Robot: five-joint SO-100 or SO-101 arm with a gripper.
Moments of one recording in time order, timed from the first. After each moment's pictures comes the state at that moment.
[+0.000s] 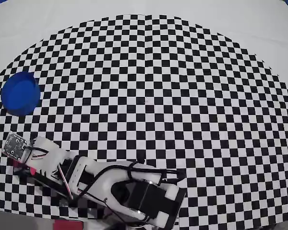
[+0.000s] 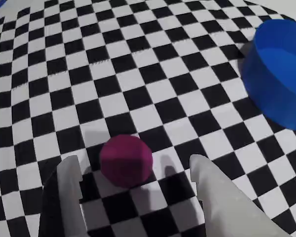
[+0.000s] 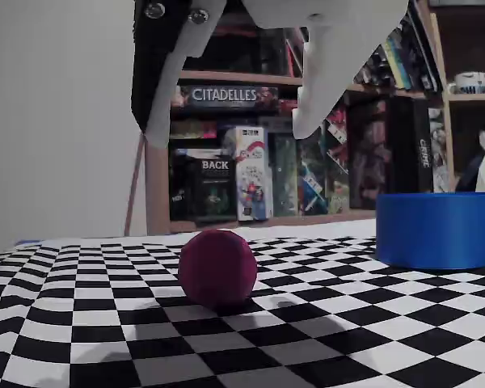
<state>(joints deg) -66.4 122.5 156.6 -3.3 -95.6</state>
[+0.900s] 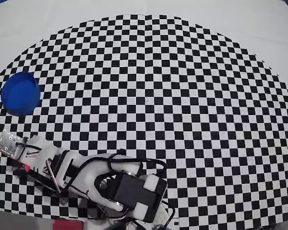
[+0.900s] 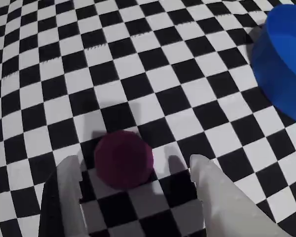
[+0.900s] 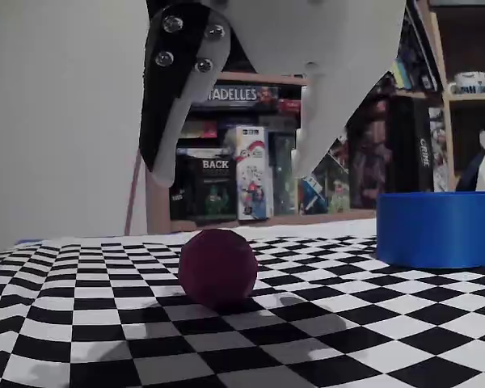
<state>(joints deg) -66.4 110.8 148.5 -1.8 -95.6</state>
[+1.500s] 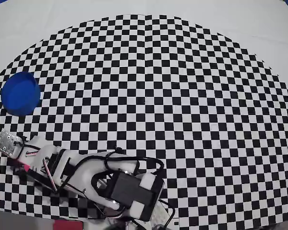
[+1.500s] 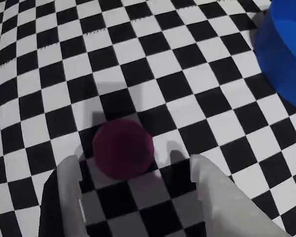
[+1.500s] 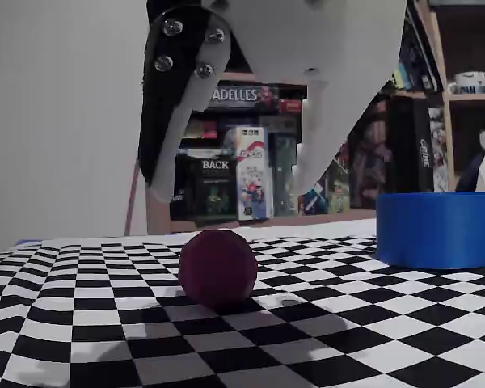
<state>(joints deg) -66.4 108.8 146.5 1.8 -95.6</state>
